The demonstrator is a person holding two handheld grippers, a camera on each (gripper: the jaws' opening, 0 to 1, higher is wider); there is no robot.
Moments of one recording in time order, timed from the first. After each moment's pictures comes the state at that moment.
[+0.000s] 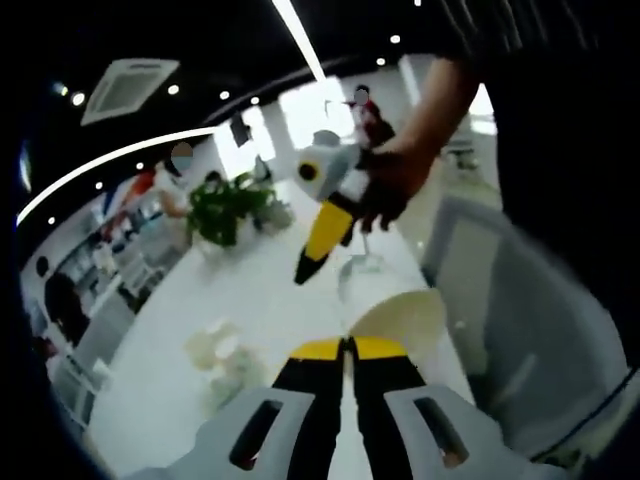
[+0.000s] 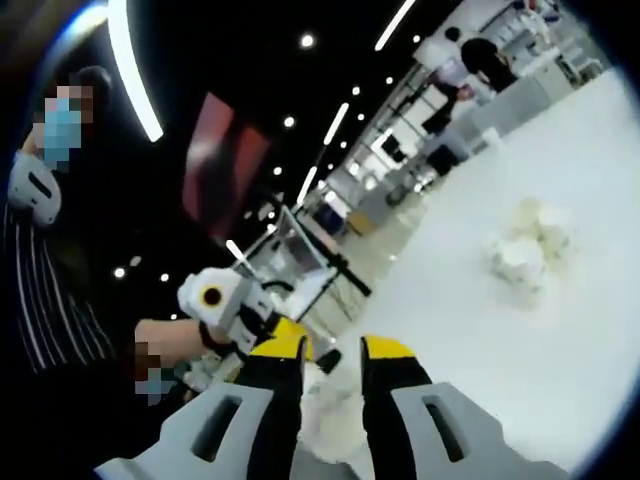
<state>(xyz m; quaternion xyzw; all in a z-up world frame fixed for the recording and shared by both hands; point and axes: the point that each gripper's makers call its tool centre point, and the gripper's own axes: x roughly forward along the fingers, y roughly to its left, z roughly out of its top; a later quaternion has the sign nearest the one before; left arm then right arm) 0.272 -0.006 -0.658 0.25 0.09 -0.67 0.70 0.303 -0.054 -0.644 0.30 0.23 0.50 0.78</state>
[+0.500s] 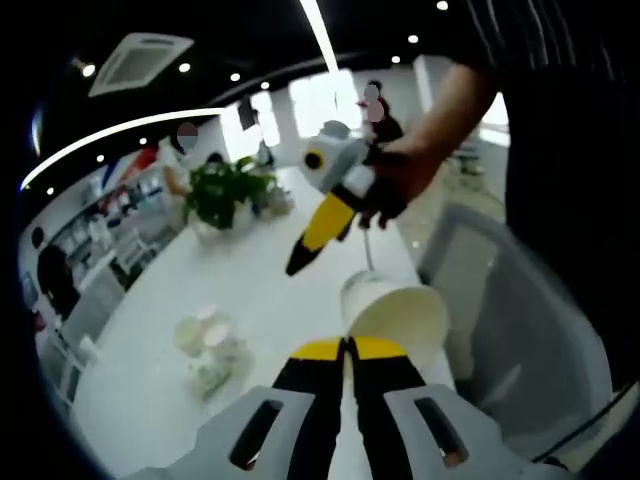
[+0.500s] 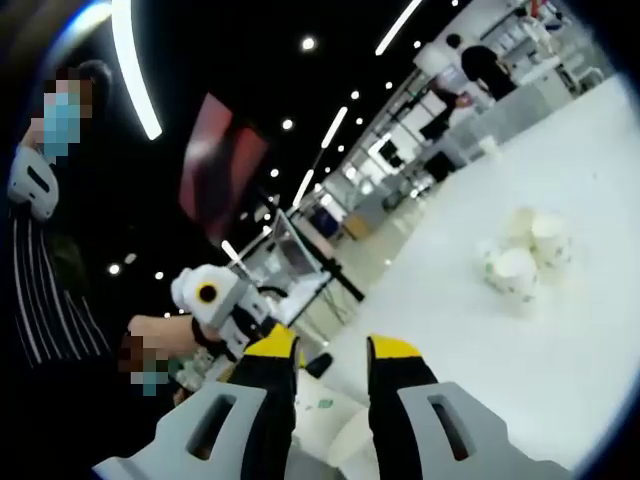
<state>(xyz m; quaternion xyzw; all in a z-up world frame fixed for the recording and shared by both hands) 0.274 -0.011 -0.656 0.24 0.13 -0.67 0.69 0.308 -0.062 -0.642 0.28 0.22 0.50 0.79</state>
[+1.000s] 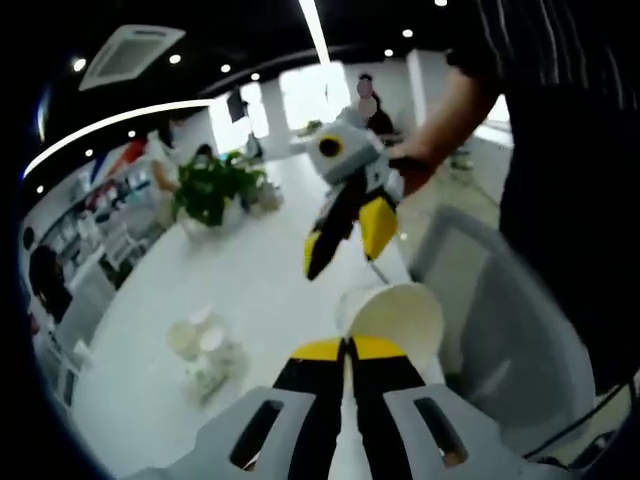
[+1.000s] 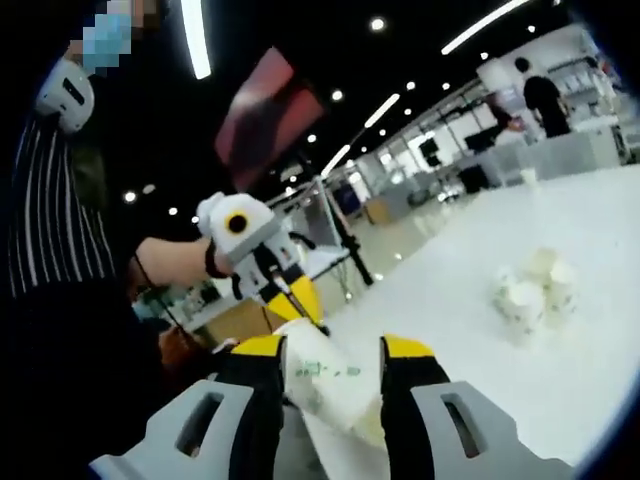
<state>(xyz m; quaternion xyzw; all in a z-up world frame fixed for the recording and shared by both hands) 0.275 -0.019 -0.645 0.25 0.16 -0.68 0.67 0.273 -0.059 -0.636 0.15 0.19 0.57 0.79</state>
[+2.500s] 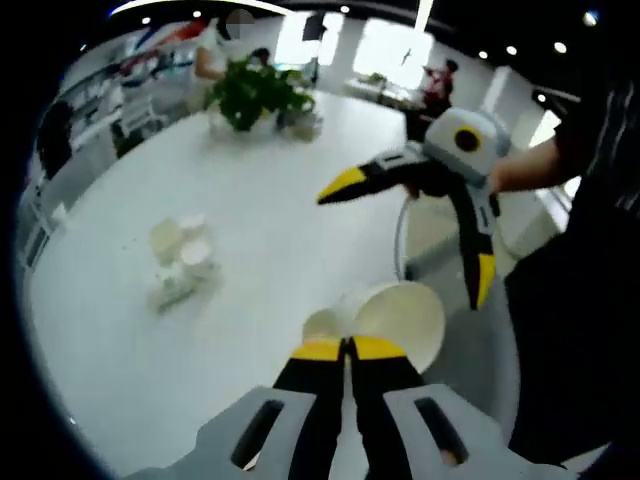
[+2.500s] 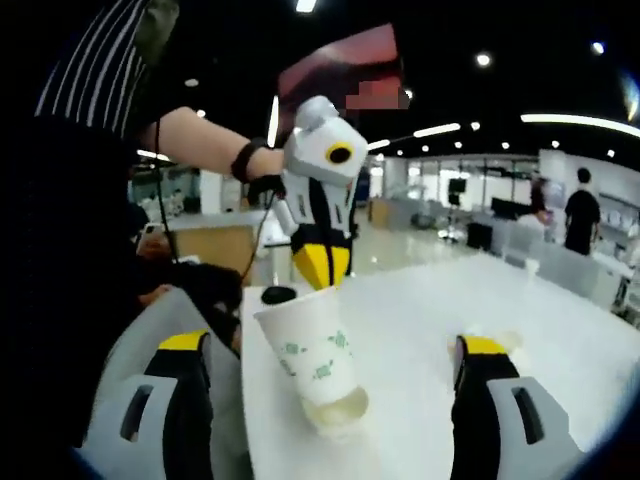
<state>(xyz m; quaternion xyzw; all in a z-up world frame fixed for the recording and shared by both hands) 0.282 -0.018 -0.656 0.15 0.40 -0.59 0.69 0.257 -0.068 -0.644 -0.09 0.09 0.57 0.81</state>
